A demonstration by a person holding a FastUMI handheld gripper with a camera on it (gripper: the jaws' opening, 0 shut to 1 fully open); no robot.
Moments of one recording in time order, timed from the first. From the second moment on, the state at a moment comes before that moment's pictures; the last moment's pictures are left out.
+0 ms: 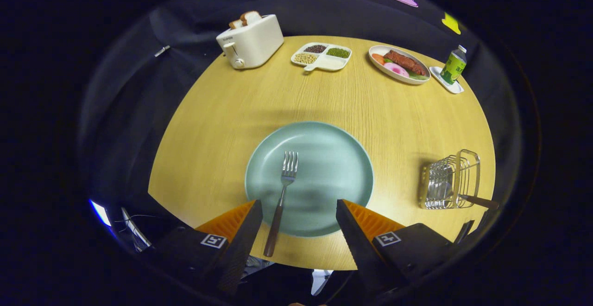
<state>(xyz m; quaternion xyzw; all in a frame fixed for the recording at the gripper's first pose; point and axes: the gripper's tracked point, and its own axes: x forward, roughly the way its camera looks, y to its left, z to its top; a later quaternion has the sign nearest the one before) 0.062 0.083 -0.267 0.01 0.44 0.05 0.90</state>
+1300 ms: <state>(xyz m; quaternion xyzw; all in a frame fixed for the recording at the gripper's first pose) 0.060 0.092 -0.336 0.03 0.56 0.07 0.82</state>
